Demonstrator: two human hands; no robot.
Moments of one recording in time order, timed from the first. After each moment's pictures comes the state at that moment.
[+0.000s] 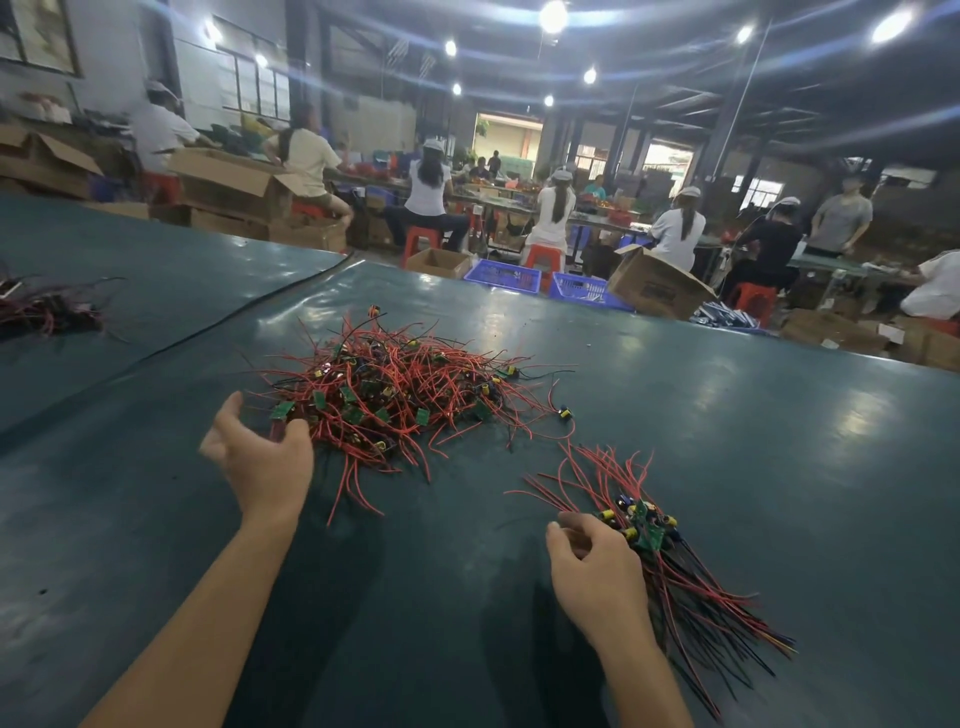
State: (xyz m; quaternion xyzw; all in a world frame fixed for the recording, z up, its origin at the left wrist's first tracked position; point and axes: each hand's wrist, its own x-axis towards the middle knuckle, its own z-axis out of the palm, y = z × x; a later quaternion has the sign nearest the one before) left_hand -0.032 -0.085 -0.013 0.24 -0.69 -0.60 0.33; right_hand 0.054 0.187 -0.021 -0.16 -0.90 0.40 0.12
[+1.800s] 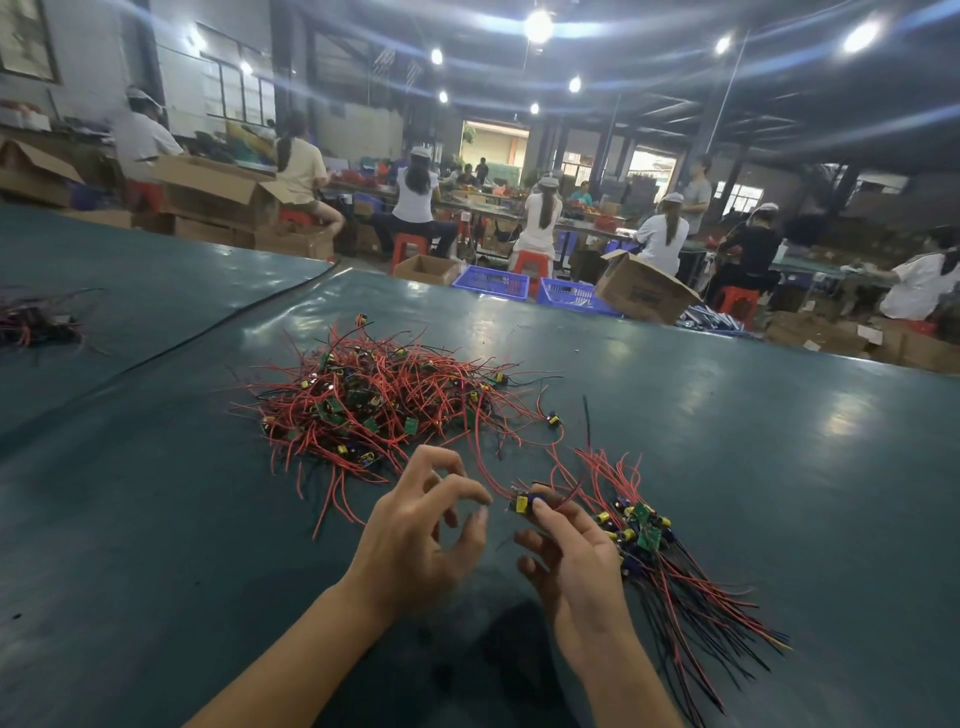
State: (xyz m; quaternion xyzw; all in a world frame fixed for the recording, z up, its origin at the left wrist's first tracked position) left_hand 0.026 0.011 -0.011 -0.32 -0.77 -0.42 0.36; right_hand 0.056 0.166 -0.002 -0.13 -0.52 0.84 0.06
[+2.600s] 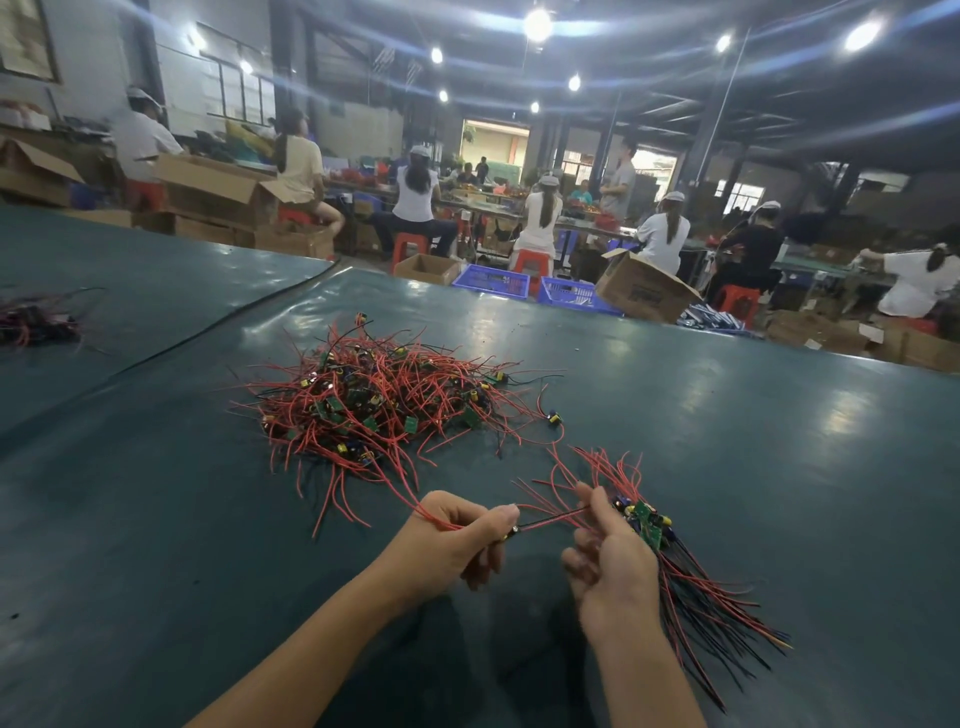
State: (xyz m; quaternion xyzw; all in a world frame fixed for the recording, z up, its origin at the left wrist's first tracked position) left_hand 0.029 0.028 0.000 -0.22 -0.71 -0.67 -0.07; right_hand 0.041 0.188 0.002 -0.25 -0.45 0.84 0.14
